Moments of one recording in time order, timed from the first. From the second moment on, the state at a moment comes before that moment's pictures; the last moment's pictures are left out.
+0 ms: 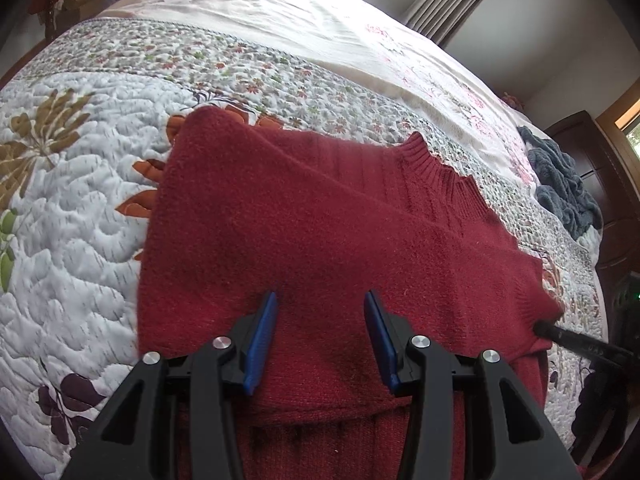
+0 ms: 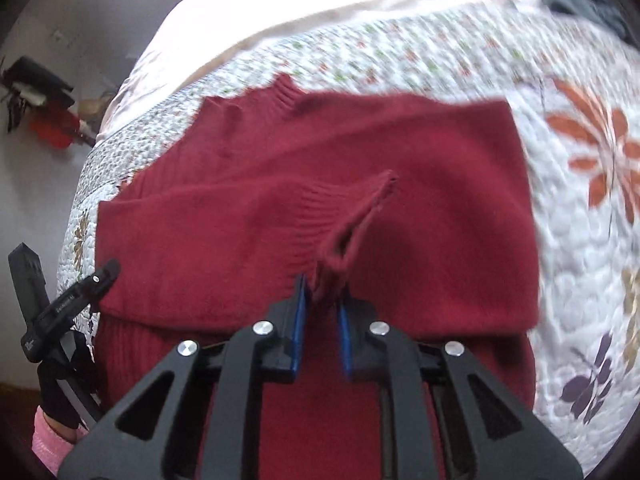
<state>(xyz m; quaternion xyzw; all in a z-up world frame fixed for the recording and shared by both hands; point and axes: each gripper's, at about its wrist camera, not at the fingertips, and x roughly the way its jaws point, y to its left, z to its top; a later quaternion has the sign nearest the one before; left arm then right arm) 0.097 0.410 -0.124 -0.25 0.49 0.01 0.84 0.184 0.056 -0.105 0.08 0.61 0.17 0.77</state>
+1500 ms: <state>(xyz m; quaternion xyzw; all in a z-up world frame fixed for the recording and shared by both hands) -0.145 0.387 -0.064 -0.13 0.58 0.01 0.81 -0.052 -0.086 -0.053 0.10 0.60 0.17 0.77</state>
